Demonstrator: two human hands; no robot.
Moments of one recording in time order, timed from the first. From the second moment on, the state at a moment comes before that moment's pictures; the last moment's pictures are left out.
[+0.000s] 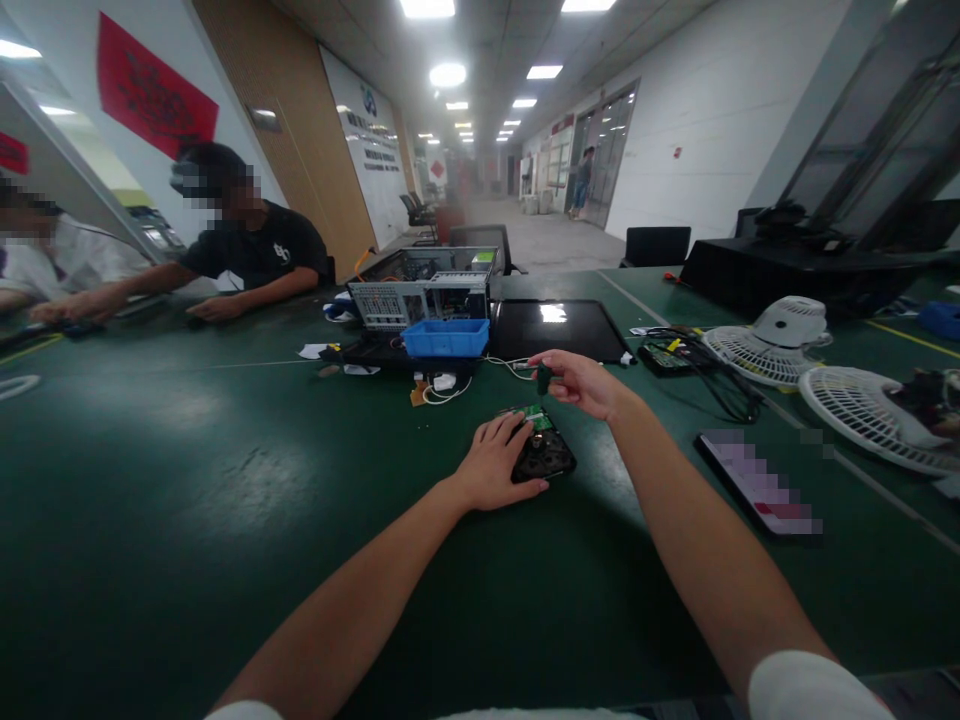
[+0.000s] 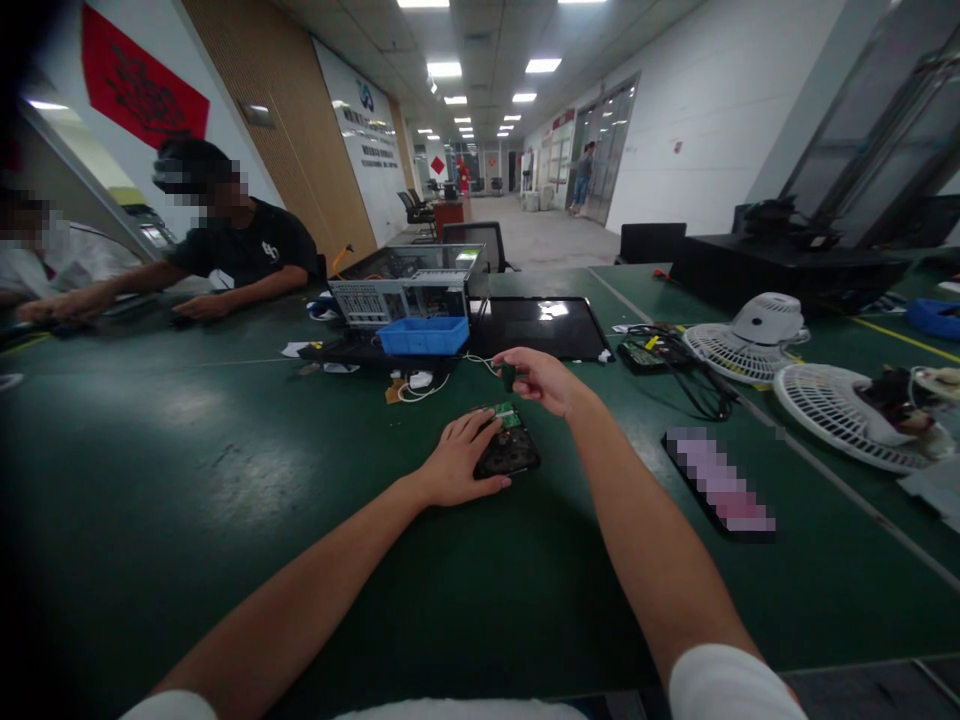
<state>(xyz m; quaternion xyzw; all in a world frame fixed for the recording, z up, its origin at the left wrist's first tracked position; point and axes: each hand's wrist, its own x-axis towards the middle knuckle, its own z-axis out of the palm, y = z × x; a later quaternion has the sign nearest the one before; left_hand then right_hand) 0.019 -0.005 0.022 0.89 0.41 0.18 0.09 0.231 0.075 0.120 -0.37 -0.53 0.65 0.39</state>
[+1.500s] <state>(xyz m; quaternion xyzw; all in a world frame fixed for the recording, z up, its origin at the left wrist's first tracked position) 0.019 -0.005 0.022 0.89 0.41 0.17 0.08 0.229 0.073 0.123 -0.39 -0.55 0.64 0.38</state>
